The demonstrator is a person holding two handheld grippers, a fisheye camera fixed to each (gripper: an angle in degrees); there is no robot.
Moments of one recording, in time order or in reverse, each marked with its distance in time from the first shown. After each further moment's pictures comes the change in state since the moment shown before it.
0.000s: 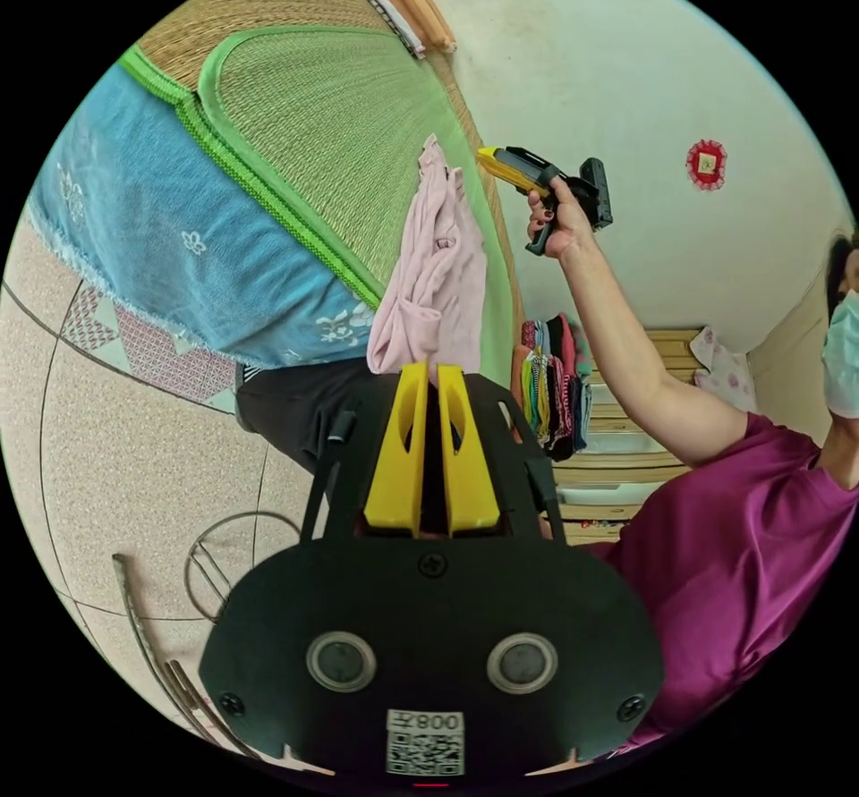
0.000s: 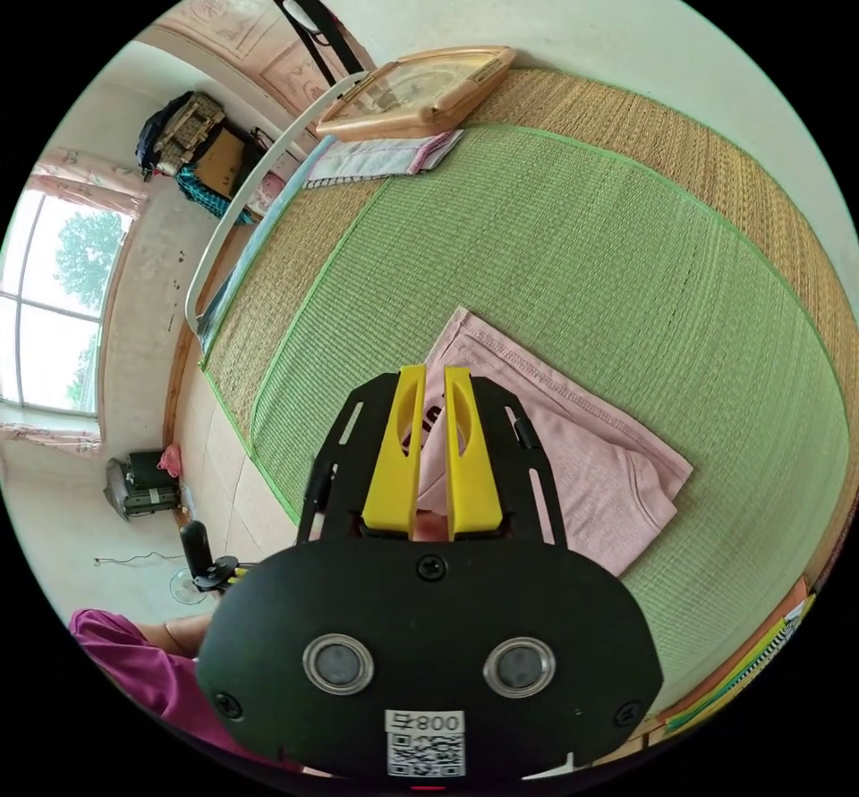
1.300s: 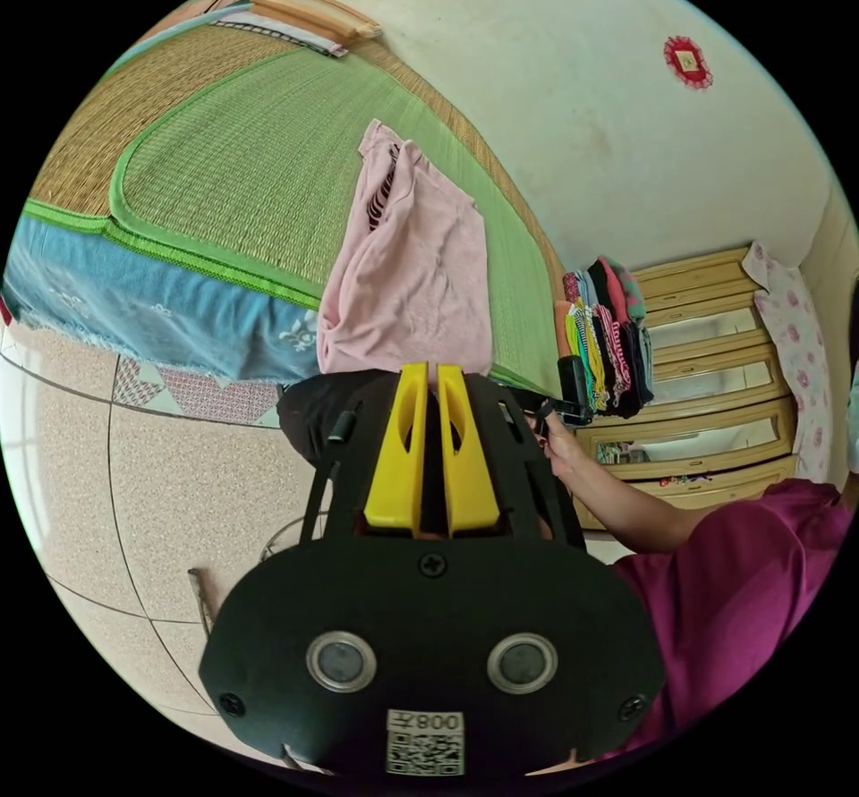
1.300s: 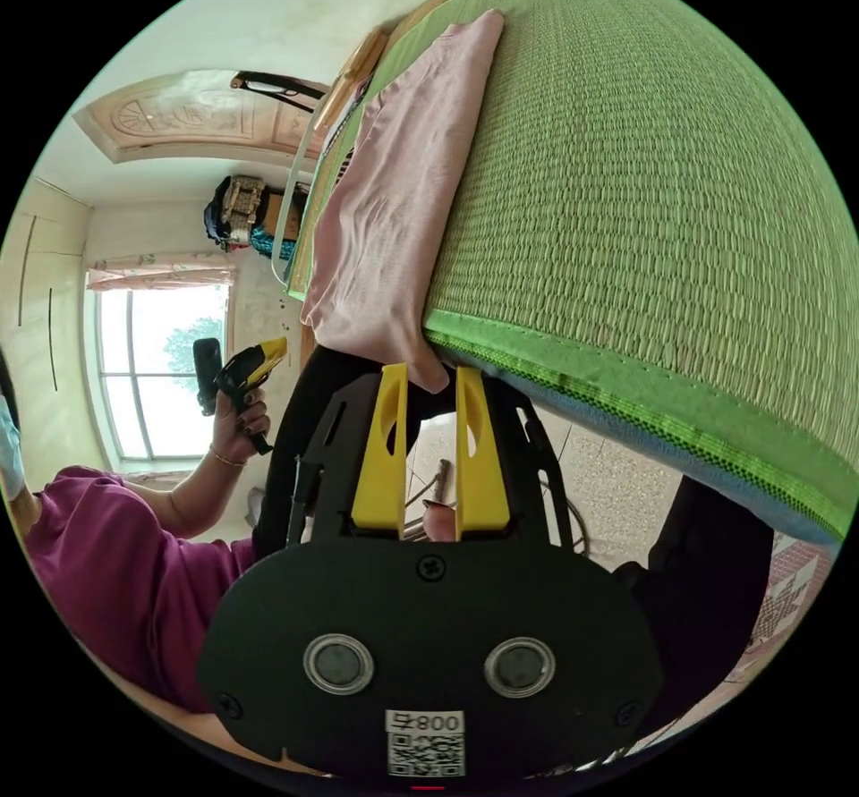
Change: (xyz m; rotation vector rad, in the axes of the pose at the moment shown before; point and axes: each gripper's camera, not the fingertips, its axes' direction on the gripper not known) left arm 0.194 0.088 0.100 -0.093 -0.233 0.189; right arm 0.127 0.542 -0.080 0.038 -0.520 0.270
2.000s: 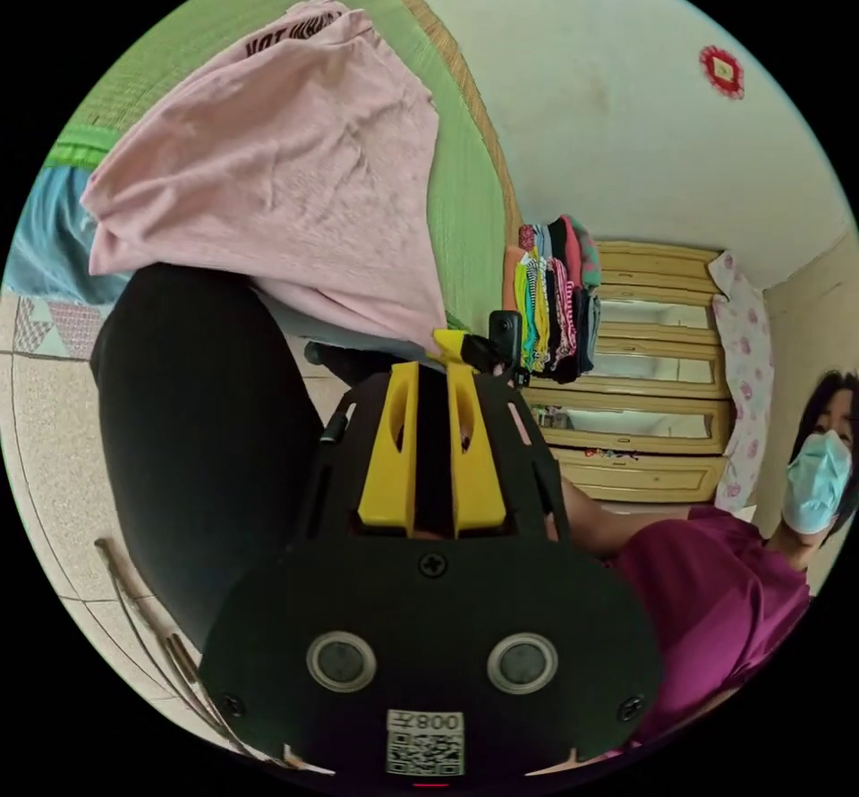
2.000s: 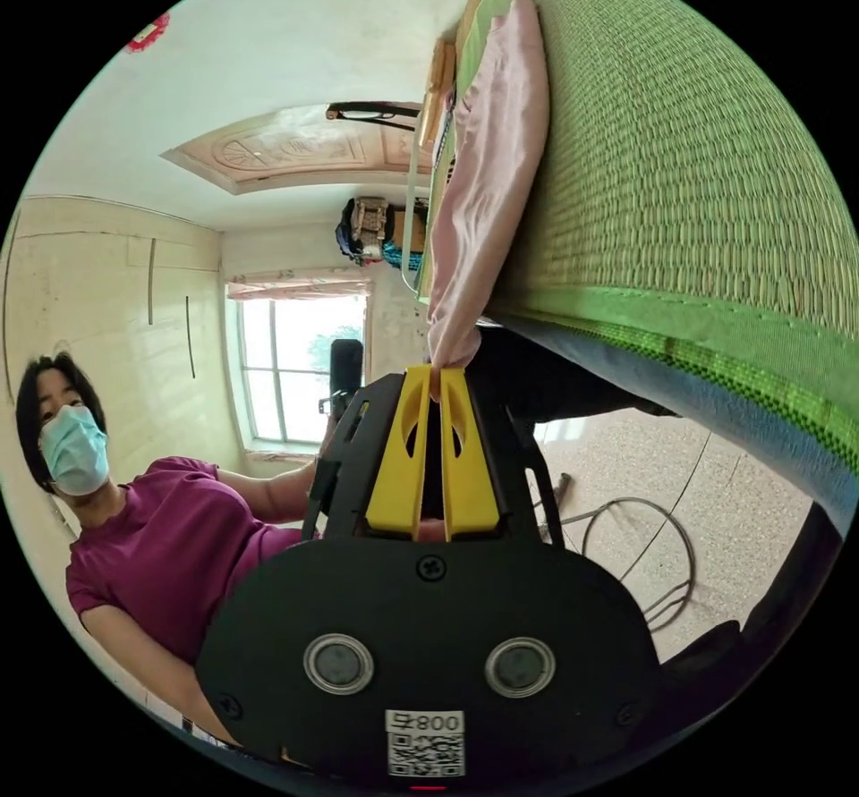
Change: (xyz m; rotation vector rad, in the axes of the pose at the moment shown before) left arm 0.054 0.033 0.122 -0.206 0.290 -0.117; right arm 0.005 0.088 -0.060 0.032 -0.509 -0.036
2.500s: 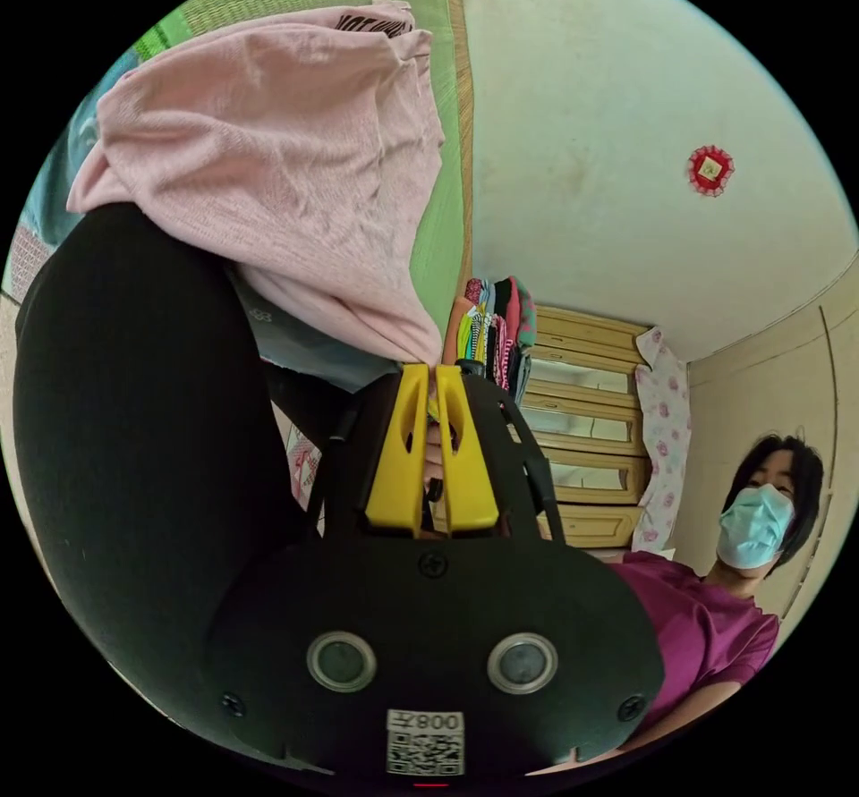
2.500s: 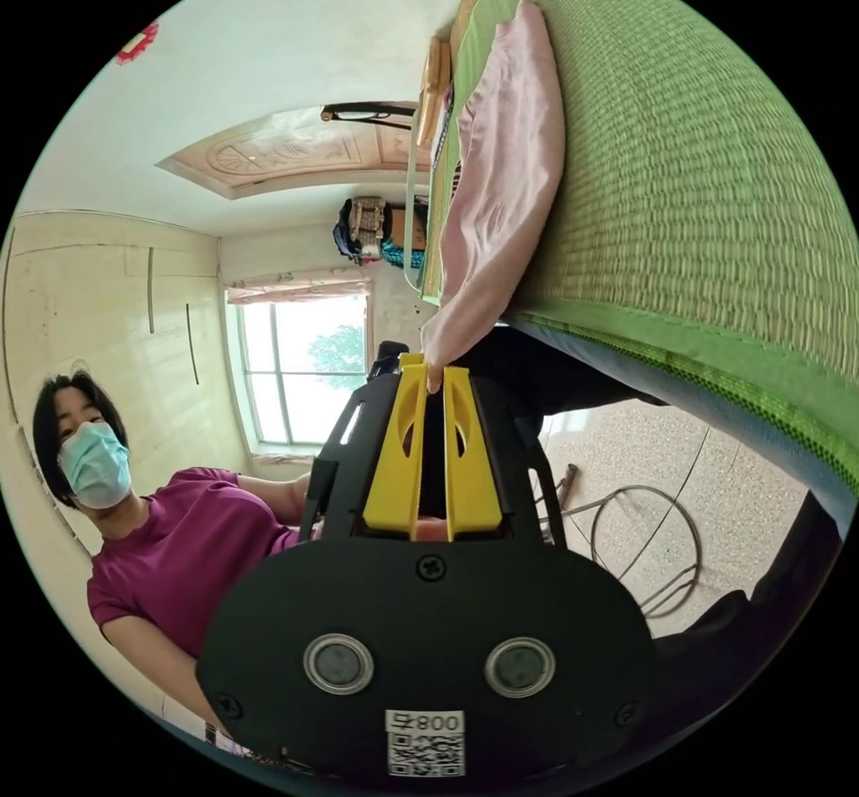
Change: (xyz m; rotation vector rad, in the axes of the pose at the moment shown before) left arm -0.051 0.023 0.013 0.147 0.272 -0.118; right arm -0.018 0.022 -0.022 0.005 0.002 0.052
